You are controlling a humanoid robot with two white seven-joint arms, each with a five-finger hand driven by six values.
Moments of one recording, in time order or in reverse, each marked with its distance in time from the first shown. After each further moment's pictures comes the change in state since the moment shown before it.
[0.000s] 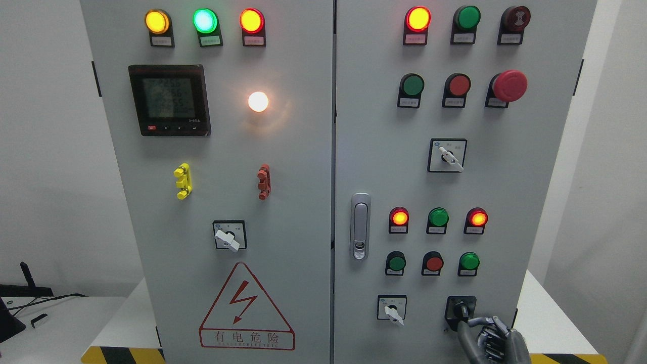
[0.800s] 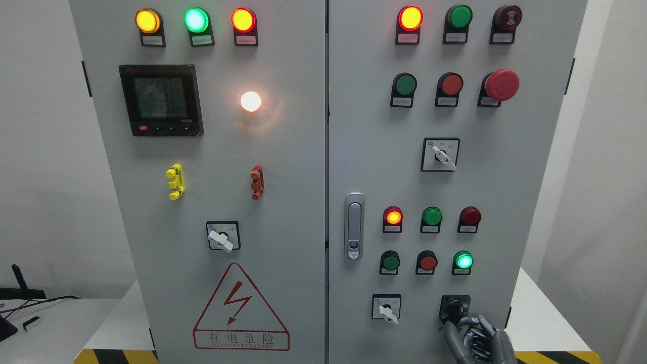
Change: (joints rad) left arm 0.000 0.000 0.000 0.000 0.000 0.000 0.000; right arm -0.012 0.021 0.040 0.010 0.000 0.001 -0.001
